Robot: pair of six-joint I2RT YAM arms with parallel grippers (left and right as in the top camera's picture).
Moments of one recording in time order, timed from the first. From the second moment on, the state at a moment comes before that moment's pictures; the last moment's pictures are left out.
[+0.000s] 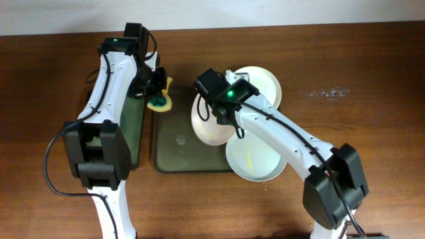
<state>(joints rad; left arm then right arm) -0.10 2.20 2.00 -1.24 0.18 -0.18 0.65 1.93 1.63 -1.08 0.40 0.68</state>
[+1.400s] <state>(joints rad) -0.10 2.20 2.00 -1.23 0.18 -0.18 0.48 2.04 1.39 -0.55 -0.26 0.08</state>
